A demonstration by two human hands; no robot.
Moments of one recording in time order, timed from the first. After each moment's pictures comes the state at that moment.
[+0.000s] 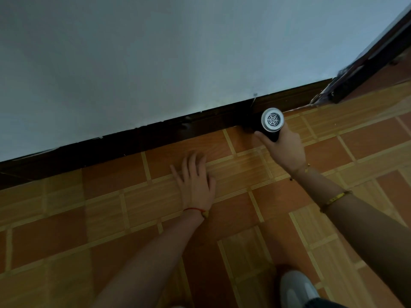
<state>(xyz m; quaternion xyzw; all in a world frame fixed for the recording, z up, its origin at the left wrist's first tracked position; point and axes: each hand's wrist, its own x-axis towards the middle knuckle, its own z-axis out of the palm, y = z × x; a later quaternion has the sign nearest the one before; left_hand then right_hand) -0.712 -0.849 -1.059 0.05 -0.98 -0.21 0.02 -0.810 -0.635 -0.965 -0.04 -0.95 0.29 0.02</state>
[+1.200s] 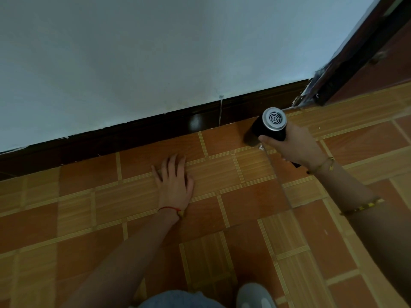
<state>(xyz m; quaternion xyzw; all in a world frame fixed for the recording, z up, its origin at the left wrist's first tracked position) -0.719 -0.816 -1.068 0.06 -0.99 -0.13 0.03 -0.839 -0.521 -0.953 0.06 -0.96 0.27 -0.08</state>
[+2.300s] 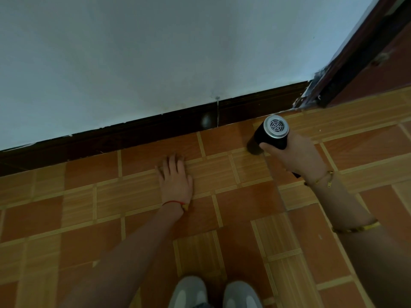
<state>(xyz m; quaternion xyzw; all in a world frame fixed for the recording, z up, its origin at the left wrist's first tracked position) -0.725 -0.794 -1.059 0.11 -0.99 -0.12 -0.02 -0.824 -0.509 -0.953 0.02 -0.96 0.27 -0.09</state>
